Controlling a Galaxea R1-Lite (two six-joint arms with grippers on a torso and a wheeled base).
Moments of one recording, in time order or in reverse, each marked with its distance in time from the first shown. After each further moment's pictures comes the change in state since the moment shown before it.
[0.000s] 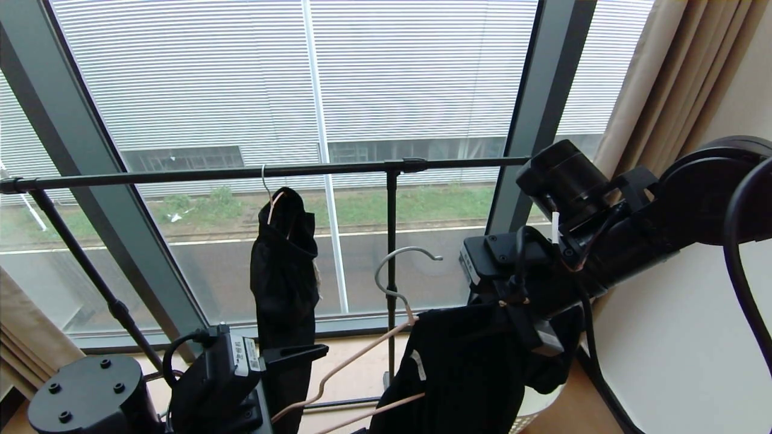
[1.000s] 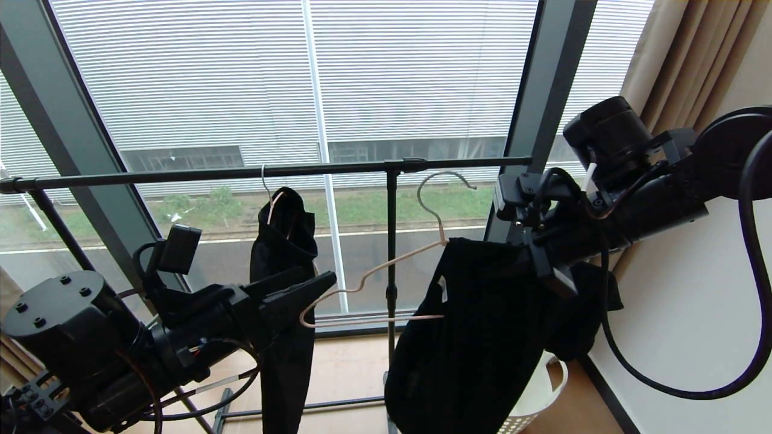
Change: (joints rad) left arm 0.214 -0.025 -0.236 0.000 -0.028 -0.644; right arm -0.170 -0.002 -0.106 -0.016 -0.056 0.104
